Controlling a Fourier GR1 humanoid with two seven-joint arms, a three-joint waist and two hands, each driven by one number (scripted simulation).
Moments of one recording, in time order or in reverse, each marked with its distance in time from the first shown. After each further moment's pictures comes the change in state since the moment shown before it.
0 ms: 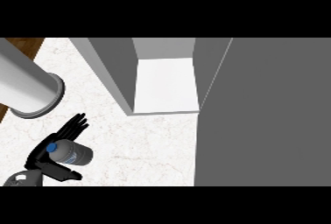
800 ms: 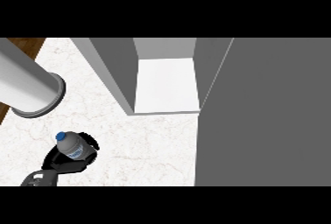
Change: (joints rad) left arm -0.074 -0.028 -0.080 0.227 0.055 0.017 -0.096; right arm 0.068 -0.016 -0.007 0.003 0.003 0.011 -0.066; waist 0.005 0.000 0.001
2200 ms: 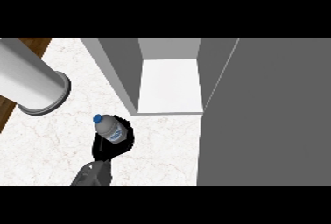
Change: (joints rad) left arm -0.015 -0.287 -0.141 -0.173 0.411 0.528 -0.043; right arm 0.069 -0.009 0.038 0.001 0.006 -0.006 -0.047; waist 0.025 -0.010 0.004
